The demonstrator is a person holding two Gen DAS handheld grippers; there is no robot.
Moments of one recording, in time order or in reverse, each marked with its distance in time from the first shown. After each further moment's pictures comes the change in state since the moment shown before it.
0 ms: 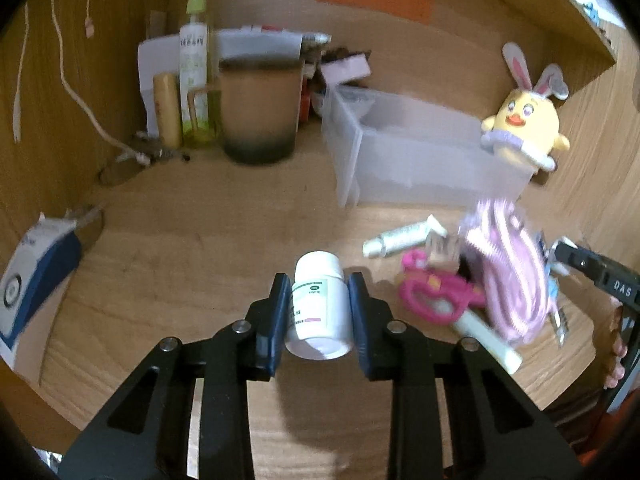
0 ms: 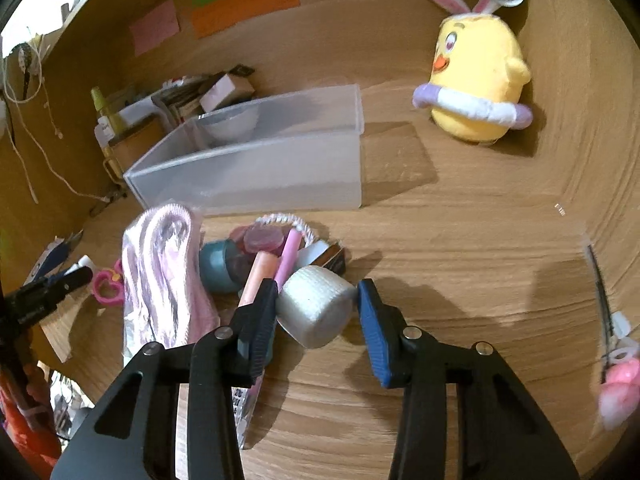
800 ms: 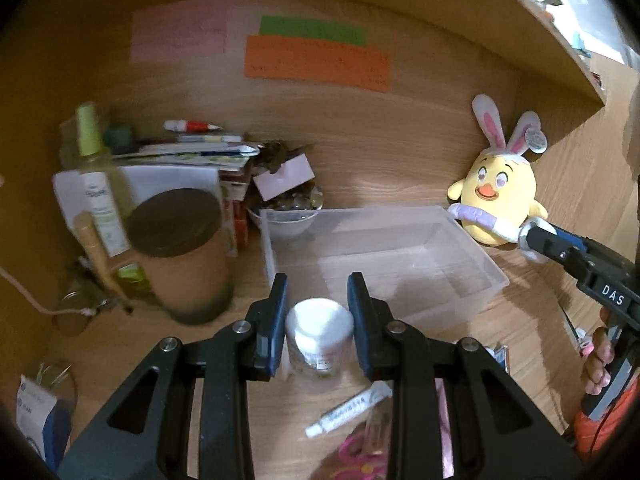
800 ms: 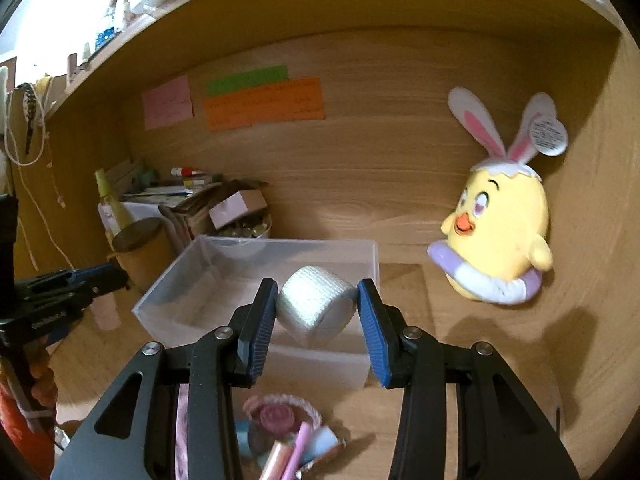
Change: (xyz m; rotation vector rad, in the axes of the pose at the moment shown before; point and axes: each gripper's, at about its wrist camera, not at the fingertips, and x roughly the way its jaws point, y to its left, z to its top) left arm 0.030 -0.041 0.129 0.088 -0.096 -0.122; right arm -0.011 0.030 0.116 -0.094 -0.221 -0.018
